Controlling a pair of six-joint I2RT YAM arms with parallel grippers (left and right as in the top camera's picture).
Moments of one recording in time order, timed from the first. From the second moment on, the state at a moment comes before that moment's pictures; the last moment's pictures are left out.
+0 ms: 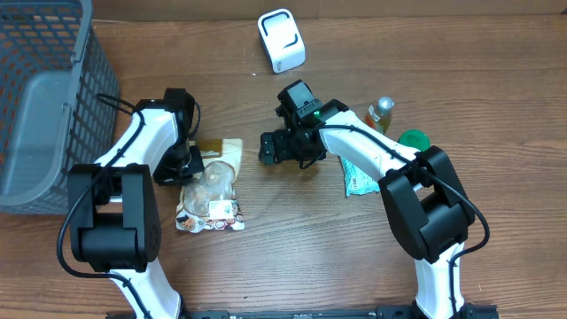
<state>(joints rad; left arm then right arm) -0.04 1.96 1.29 -1.05 -0.13 -0.35 0.57 2.12 1.52 -0.67 -0.27 0.41</state>
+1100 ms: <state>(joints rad) -0.07 1.95 1.41 -1.30 0.25 -0.21 0.57 2.12 1.52 -0.72 -0.54 0.18</state>
